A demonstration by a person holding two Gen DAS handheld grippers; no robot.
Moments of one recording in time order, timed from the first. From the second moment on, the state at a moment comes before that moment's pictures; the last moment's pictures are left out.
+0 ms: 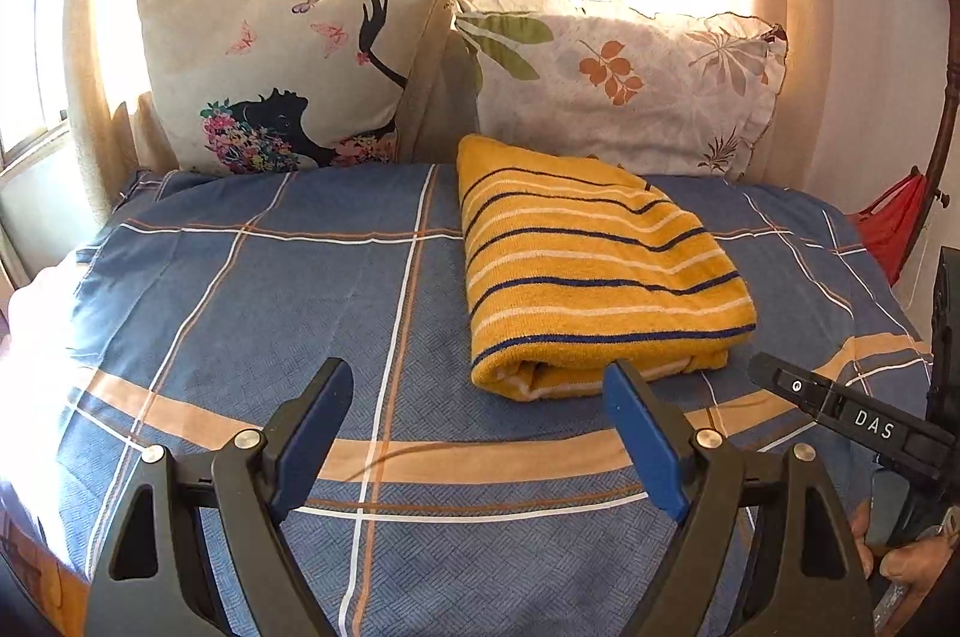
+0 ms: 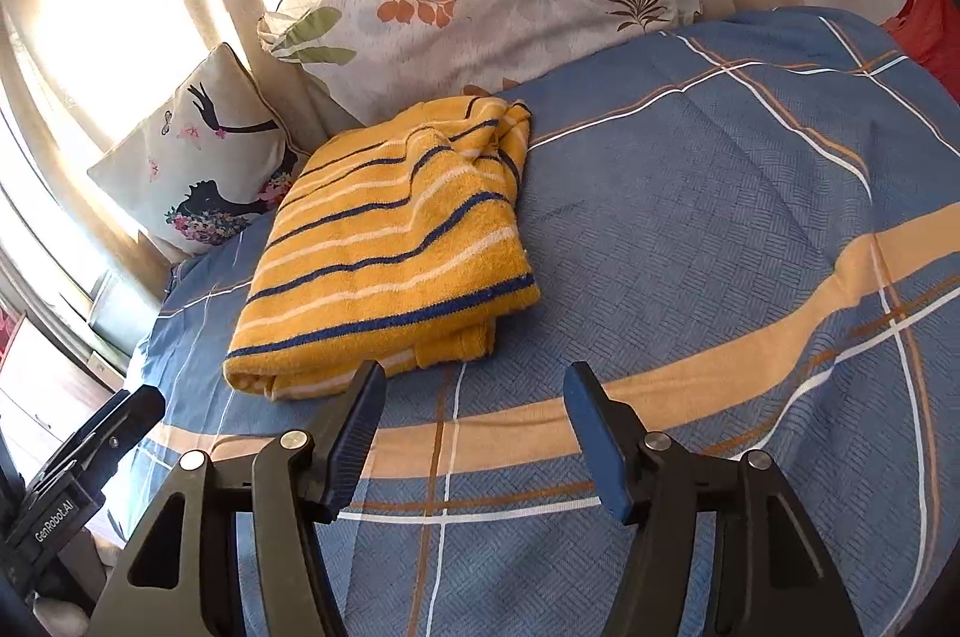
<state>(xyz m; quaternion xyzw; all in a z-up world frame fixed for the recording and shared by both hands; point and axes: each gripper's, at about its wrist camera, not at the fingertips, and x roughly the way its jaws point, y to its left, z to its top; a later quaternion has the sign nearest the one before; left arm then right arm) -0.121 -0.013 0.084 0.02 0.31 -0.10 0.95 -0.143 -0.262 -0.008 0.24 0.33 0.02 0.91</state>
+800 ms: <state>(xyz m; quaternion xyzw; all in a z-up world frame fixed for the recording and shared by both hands) -0.174 0.013 0.113 0.00 0.15 -0.01 0.99 -0.162 -0.211 0.001 0.10 0.32 -0.03 0.94</state>
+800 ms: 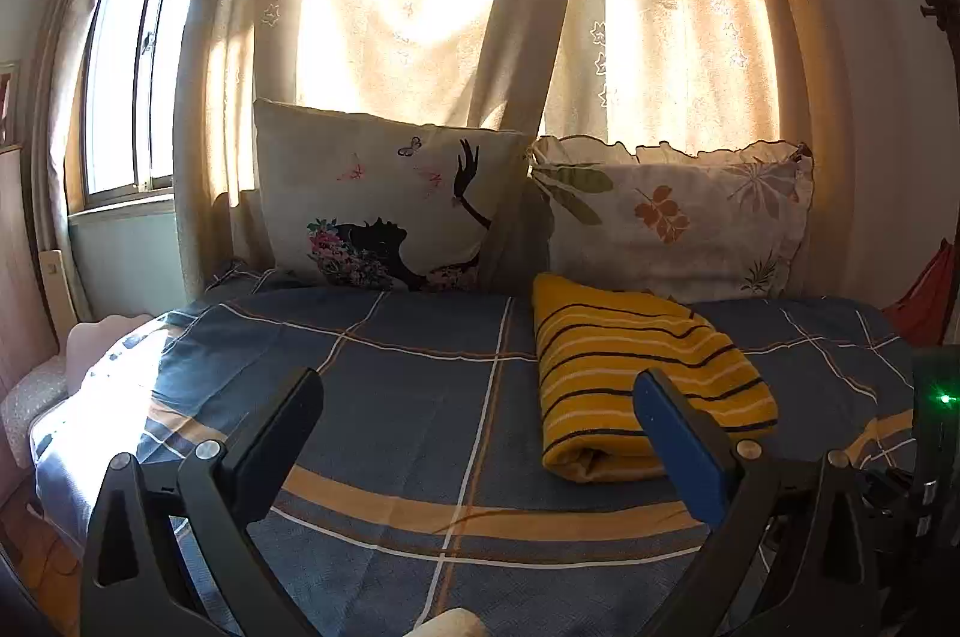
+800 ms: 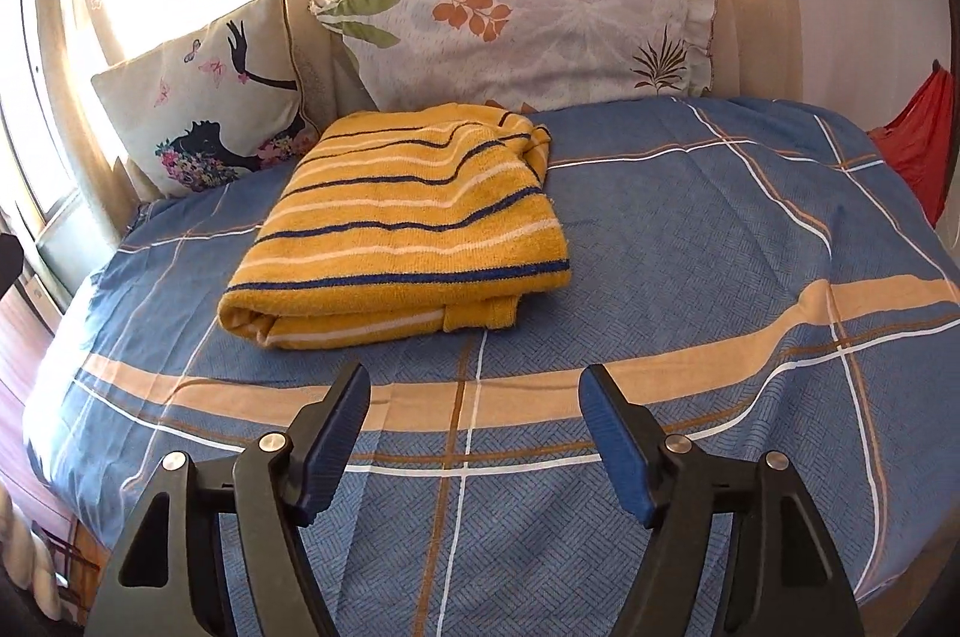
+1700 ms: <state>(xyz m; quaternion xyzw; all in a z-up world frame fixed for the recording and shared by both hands) -0.113 0.005 0.048 -0.01 0.29 -0.04 0.96 -0.134 -0.213 -0.016 0.03 0.36 -0.12 0.93</state>
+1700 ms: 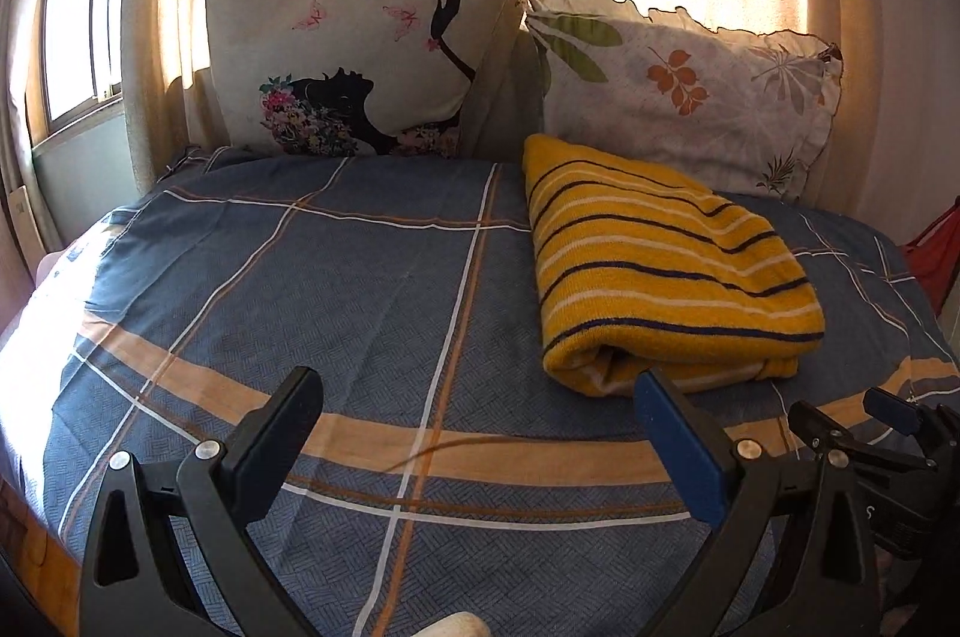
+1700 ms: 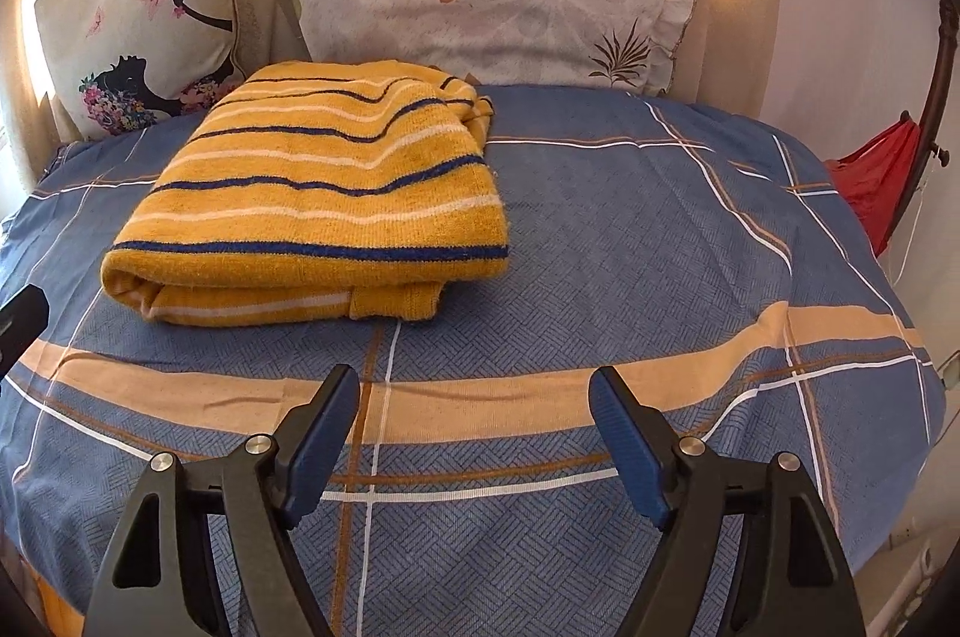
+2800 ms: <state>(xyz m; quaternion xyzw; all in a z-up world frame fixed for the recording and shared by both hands) -0.103 -0.013 0.038 0.01 0.31 -0.04 0.95 -0.127 -0.220 -0.016 0.01 0.35 -0.13 0.93</state>
